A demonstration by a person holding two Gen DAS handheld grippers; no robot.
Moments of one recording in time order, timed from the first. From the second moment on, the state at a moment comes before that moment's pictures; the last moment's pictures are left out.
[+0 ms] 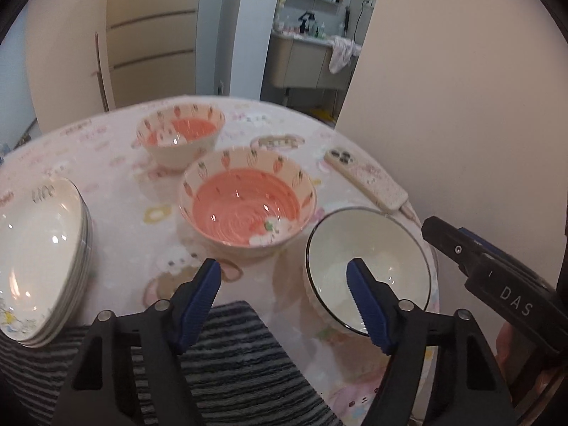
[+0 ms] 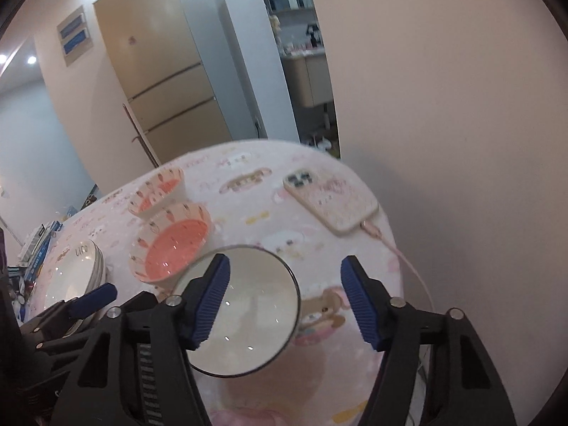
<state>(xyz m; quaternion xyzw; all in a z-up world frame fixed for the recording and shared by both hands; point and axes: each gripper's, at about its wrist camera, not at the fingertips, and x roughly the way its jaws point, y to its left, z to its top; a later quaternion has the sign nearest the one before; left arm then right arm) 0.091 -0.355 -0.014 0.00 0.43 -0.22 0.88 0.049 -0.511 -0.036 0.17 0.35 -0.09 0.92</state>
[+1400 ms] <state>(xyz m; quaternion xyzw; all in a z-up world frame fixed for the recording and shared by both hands) 0.092 -0.351 0.006 0.01 0.43 -0.25 0.87 0.057 -0.485 -0.033 0.17 0.35 -0.07 0.92</state>
